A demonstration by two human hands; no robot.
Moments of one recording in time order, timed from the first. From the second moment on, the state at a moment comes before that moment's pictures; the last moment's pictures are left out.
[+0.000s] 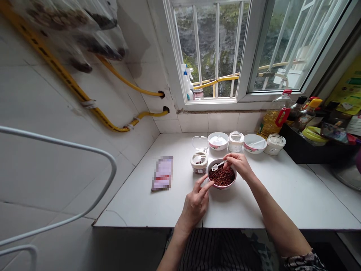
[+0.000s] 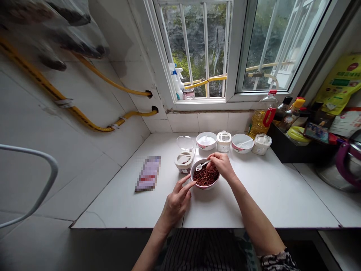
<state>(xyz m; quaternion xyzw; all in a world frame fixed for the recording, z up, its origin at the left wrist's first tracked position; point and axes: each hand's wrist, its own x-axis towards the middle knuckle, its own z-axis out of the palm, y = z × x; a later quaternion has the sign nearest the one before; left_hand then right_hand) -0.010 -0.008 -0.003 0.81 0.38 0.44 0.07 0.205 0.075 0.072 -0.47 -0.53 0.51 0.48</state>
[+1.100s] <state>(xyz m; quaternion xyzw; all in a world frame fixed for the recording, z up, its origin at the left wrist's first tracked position) -0.011 -0.009 -0.002 0.81 0.38 0.43 0.07 0.196 0.056 0.081 -0.41 -0.78 0.29 0.38</state>
